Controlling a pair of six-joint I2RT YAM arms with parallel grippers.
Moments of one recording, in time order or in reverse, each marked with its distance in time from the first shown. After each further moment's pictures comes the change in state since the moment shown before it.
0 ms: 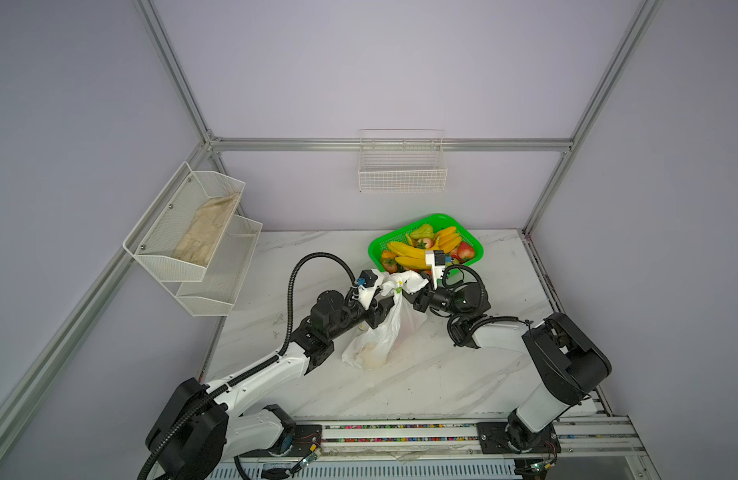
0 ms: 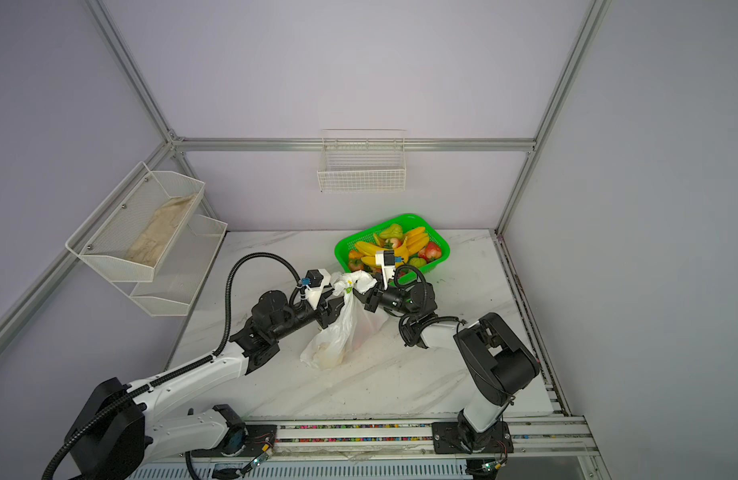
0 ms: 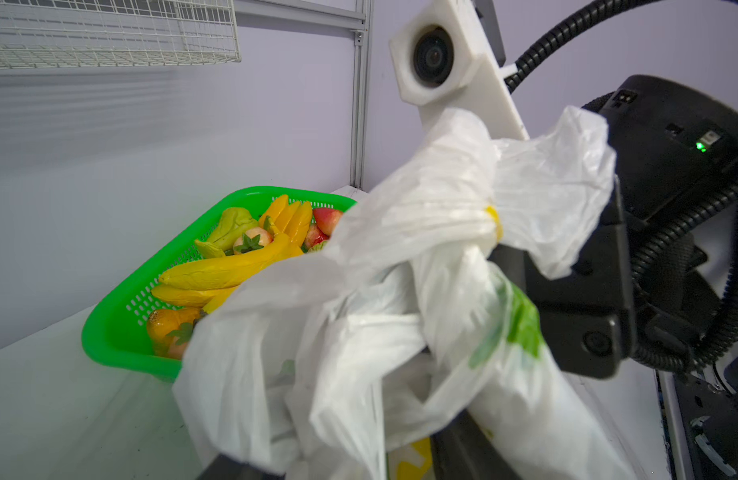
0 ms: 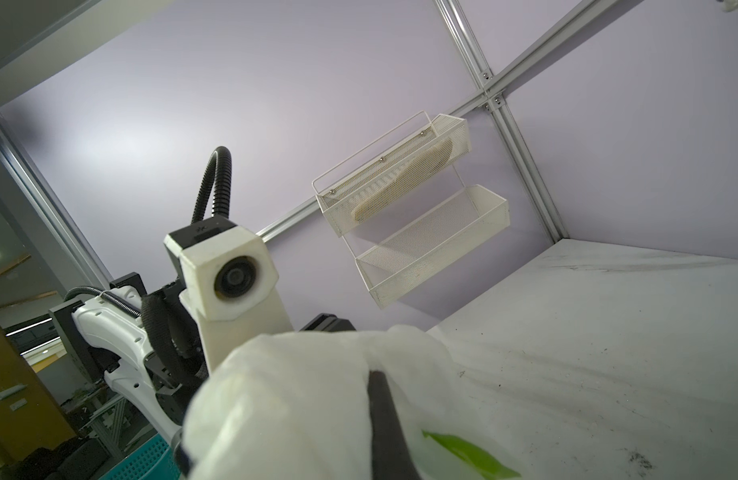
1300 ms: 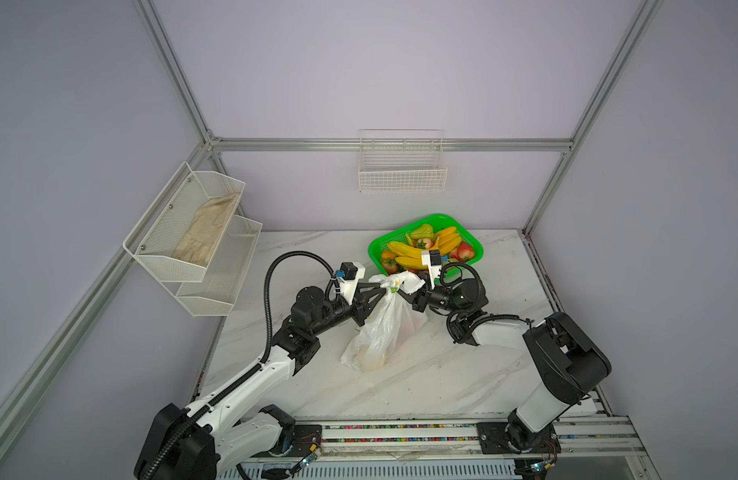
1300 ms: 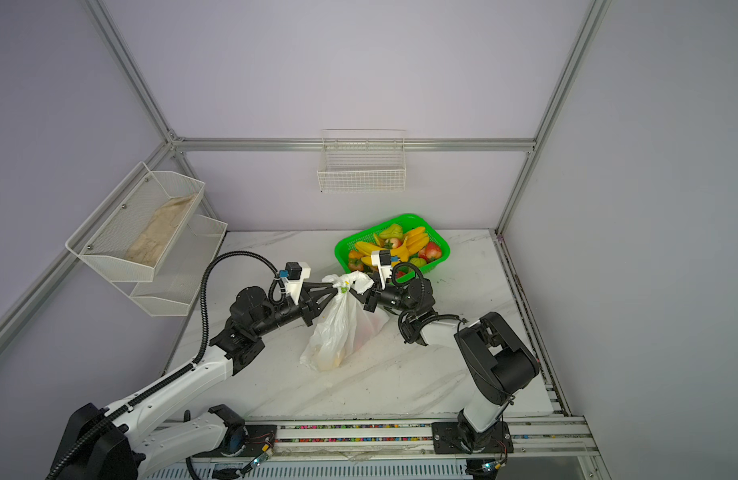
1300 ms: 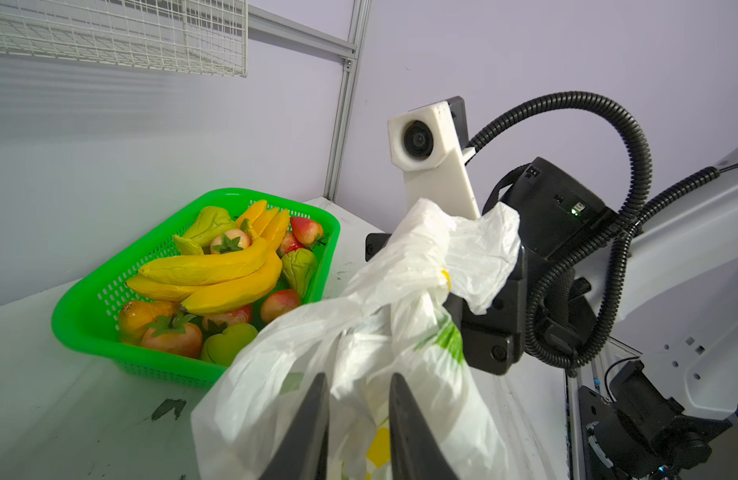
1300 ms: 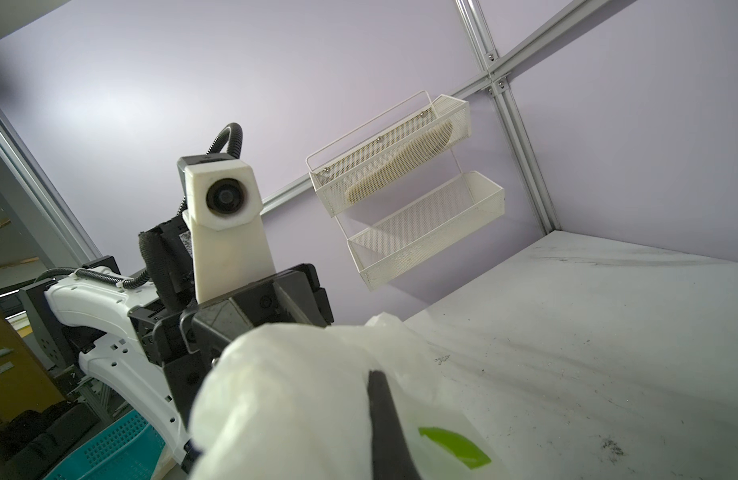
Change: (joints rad) left arm 0.118 -0.100 0.000 -0.079 0.206 -0.163; right arm -0.005 -0.004 0.029 -0.100 -0.042 -0.102
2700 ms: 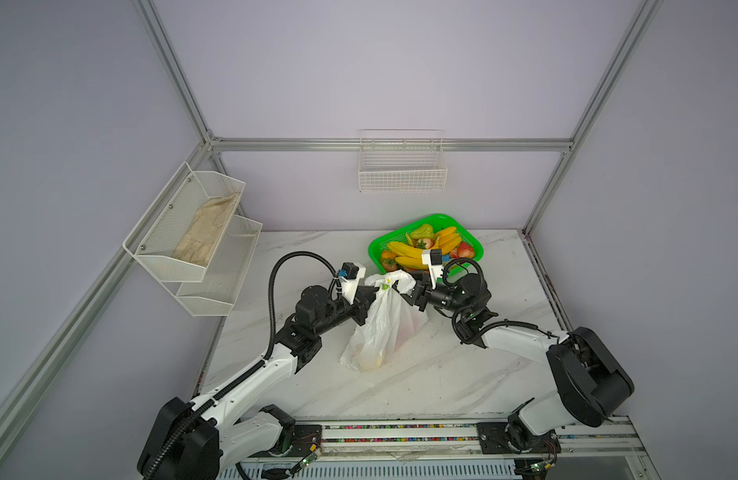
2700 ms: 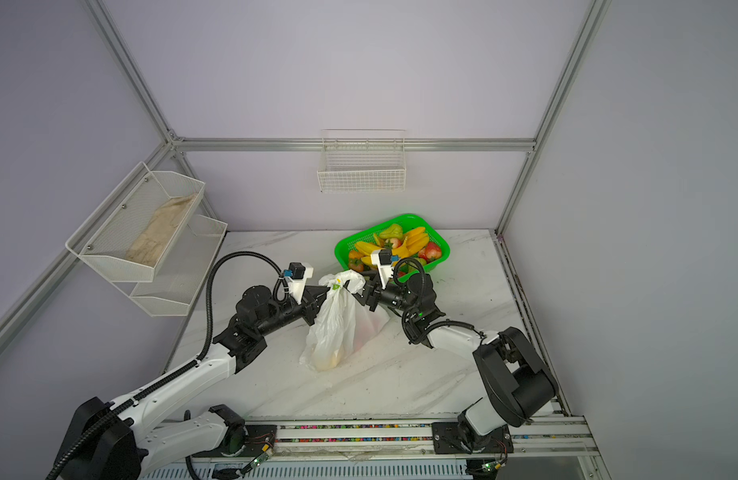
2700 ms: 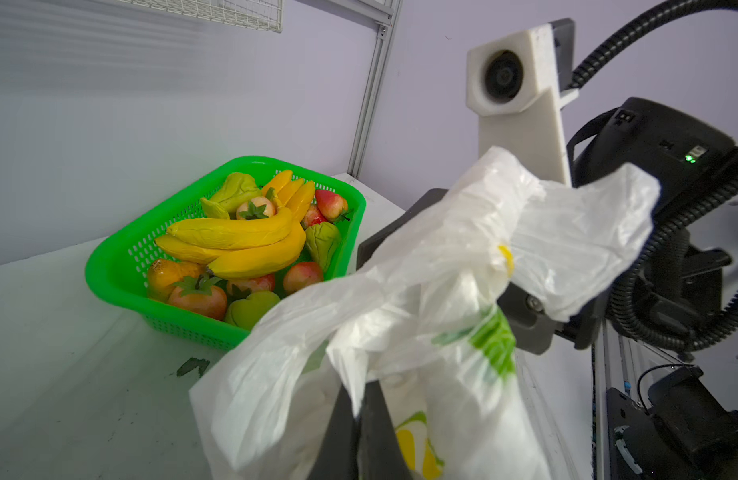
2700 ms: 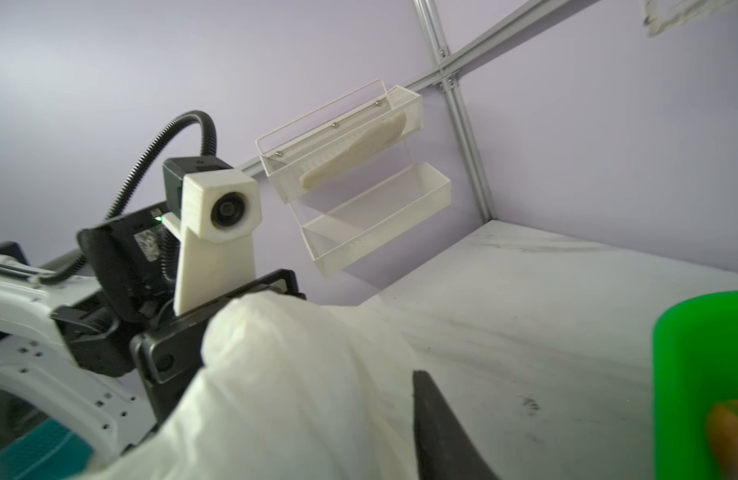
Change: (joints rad) left arm 0.000 0.024 0.001 -0.045 -0.082 -0.001; right arm 0.000 -0.179 -0.011 -0.374 0.143 -0.246
